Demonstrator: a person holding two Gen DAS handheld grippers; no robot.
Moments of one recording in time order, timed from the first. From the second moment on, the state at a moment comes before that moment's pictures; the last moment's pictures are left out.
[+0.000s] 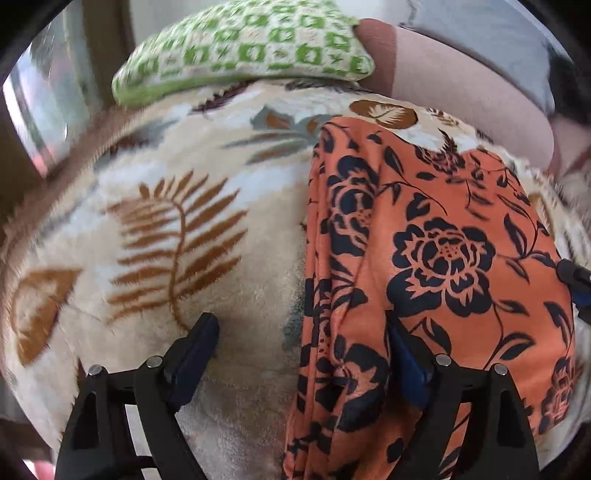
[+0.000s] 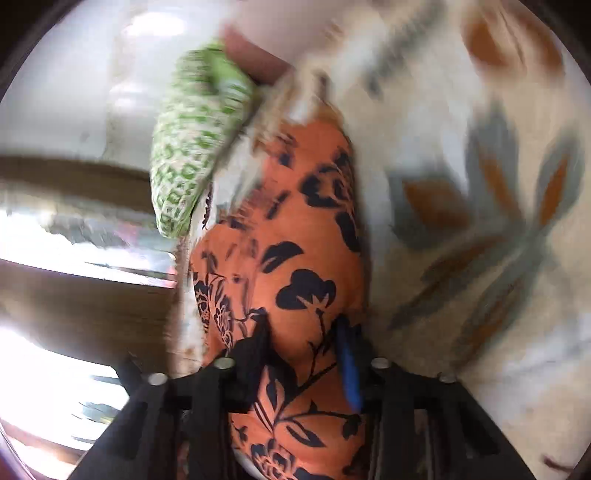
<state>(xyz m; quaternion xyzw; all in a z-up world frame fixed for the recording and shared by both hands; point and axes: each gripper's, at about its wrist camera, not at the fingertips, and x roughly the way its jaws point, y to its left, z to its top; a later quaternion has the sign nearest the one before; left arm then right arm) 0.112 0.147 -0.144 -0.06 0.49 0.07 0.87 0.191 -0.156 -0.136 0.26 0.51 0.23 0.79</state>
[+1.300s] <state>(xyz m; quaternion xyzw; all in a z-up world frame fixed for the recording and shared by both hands) 0.221 0.207 -0.139 -0.23 0.49 -0.08 0.84 0.170 -0.068 -0.136 0.14 0.50 0.33 0.79</state>
